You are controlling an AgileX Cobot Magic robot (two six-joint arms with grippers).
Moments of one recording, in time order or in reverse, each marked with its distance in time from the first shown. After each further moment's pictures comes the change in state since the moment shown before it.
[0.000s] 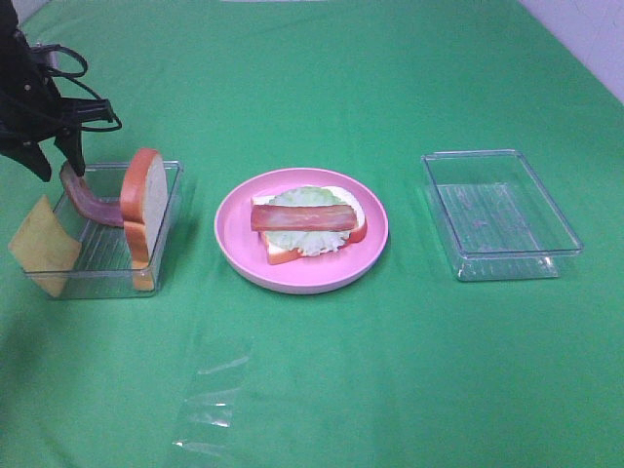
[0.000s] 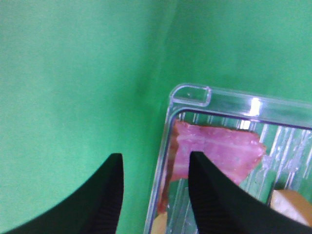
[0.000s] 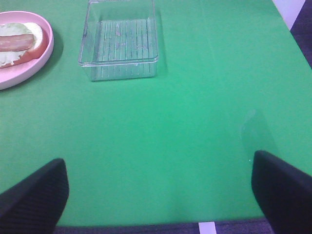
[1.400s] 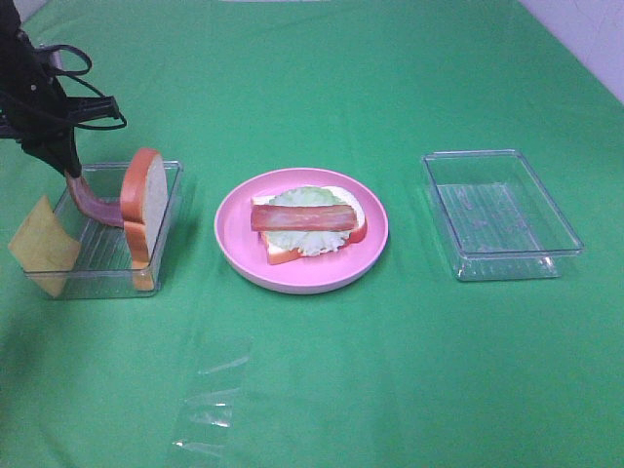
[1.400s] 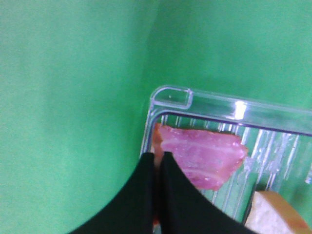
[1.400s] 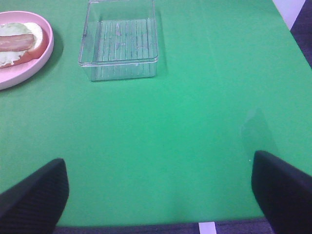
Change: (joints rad) left arm 0.000 0.002 -0.002 -0.052 -0.012 -0.003; right arm 0.000 0.000 0.000 0.000 0.000 0.000
